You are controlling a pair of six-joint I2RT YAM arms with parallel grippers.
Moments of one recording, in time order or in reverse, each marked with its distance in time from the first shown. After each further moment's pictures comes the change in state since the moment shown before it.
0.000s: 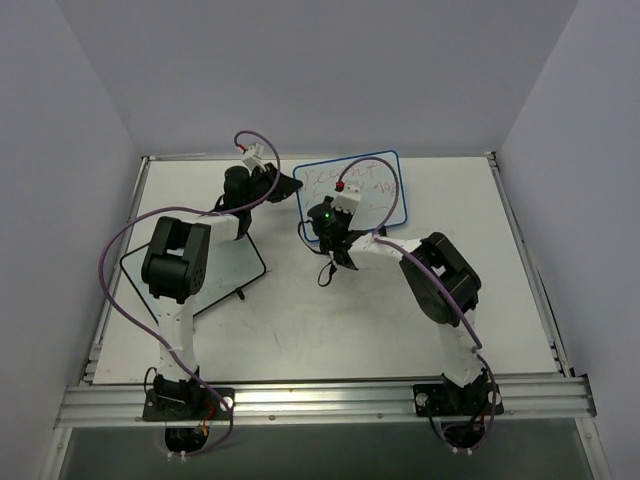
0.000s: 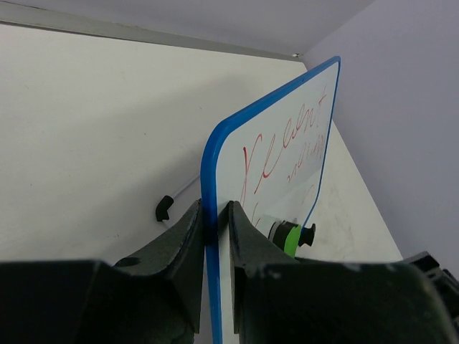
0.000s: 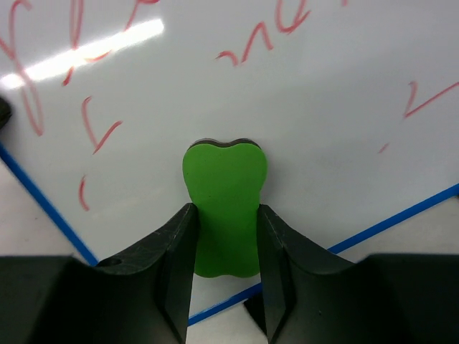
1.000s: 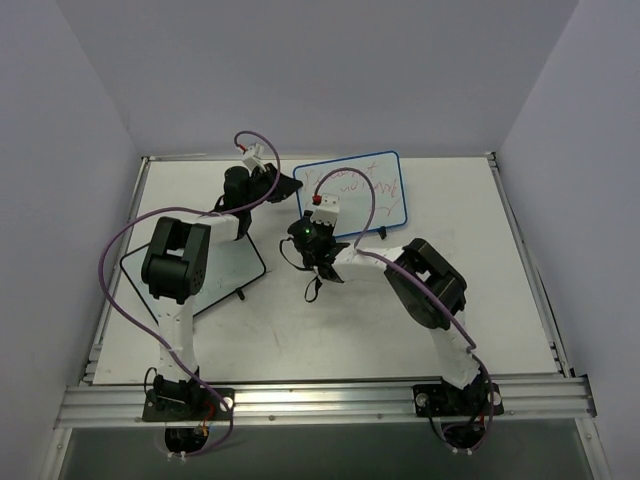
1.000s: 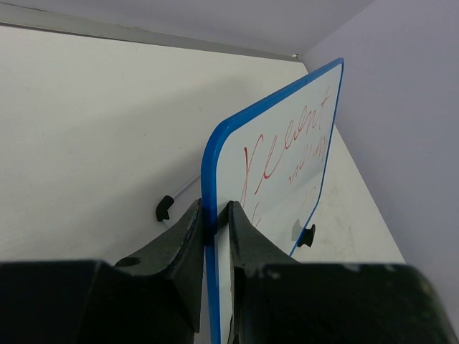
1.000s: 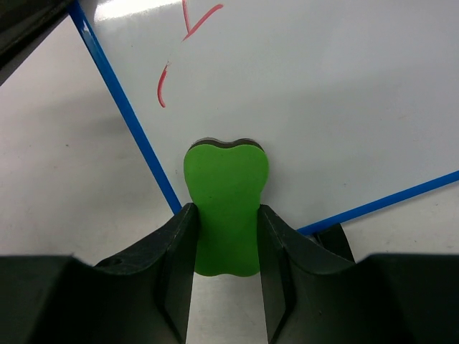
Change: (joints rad) left arm 0.000 0.000 0.000 0.001 0.000 0.001; right arm 0.107 0.045 0.016 0.009 0.032 -0.026
